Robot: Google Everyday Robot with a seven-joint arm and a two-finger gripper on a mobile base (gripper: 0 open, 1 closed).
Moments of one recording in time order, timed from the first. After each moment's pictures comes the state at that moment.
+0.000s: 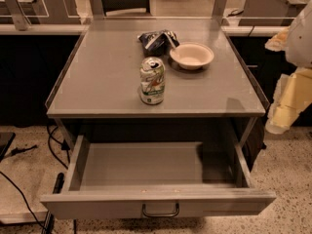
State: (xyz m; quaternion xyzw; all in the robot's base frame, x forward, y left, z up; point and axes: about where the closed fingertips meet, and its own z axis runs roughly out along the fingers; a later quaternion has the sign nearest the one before) arm 0.439 -0.216 0.976 -0.60 0.78 -0.03 0.16
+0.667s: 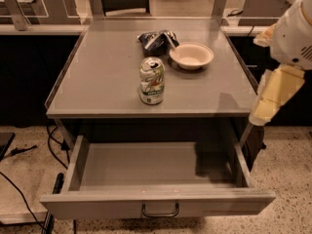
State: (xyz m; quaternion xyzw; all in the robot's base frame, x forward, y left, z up) arm 0.462 -0.200 0.972 -0.60 0.77 -0.03 0.19
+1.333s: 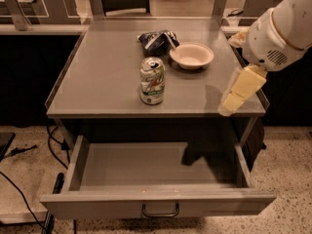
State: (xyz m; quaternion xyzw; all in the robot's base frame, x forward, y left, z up) arm 0.507 -0.159 0.950 -0.60 0.75 0.03 0.27
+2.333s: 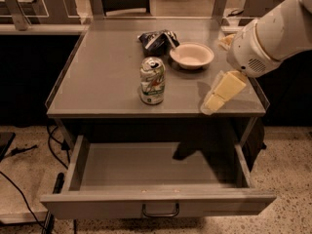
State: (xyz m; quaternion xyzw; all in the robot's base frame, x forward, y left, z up) arm 0.529 -0.134 0.932 -0.59 0.74 0.05 0.32
